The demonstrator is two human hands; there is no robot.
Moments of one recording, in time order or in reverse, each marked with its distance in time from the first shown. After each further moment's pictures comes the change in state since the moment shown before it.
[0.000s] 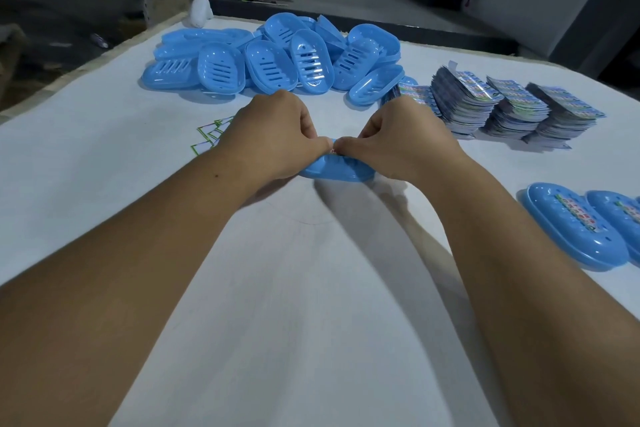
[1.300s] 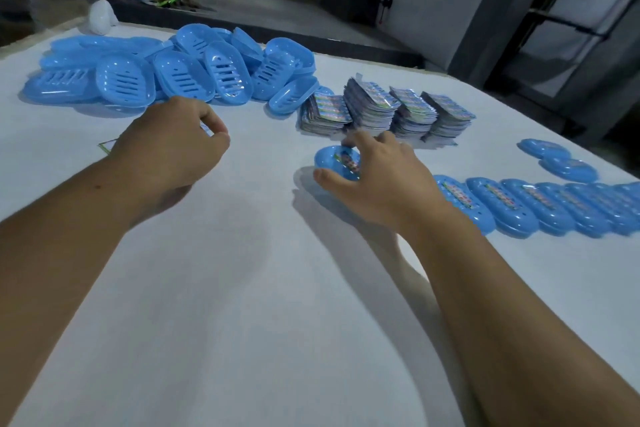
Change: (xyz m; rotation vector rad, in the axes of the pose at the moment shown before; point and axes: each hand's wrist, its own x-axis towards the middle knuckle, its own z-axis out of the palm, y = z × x) left_hand 0.008 -0.012 0.003 -0.052 0.051 -0.078; right_hand -0.062 0.060 -0.030 -0.177 0.064 0.059
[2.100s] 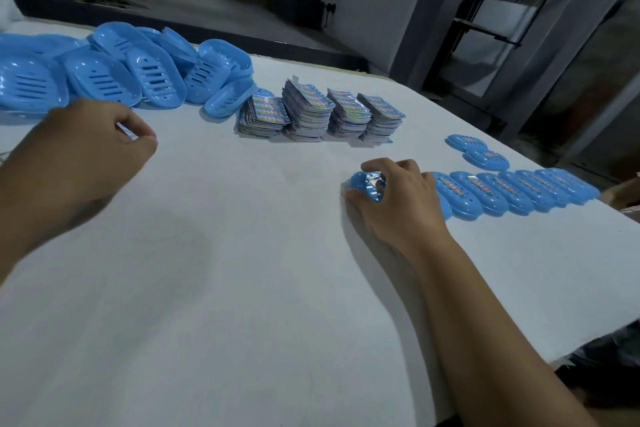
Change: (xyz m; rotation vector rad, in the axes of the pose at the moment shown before) left_hand 0.012 -0.037 0.021 -0.100 0.111 0.095; right_hand -0.043 0.088 -0.013 0.057 0.163 0.271
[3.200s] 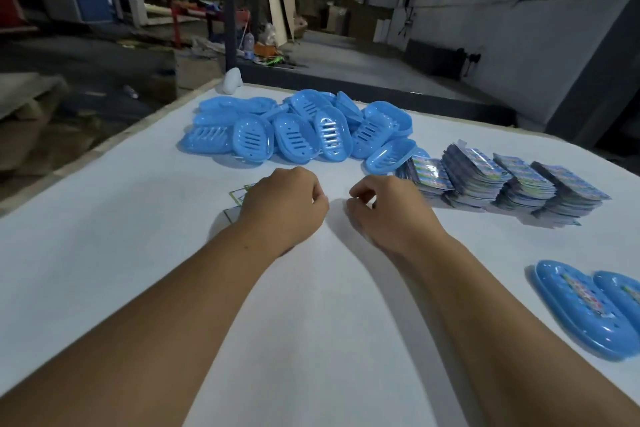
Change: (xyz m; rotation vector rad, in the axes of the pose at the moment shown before) left_hand -0.004 0.028 -0.022 0.267 -0.121 -0.063; right_hand 0.056 -0.188 0.089 0.205 -0.250 -0.489
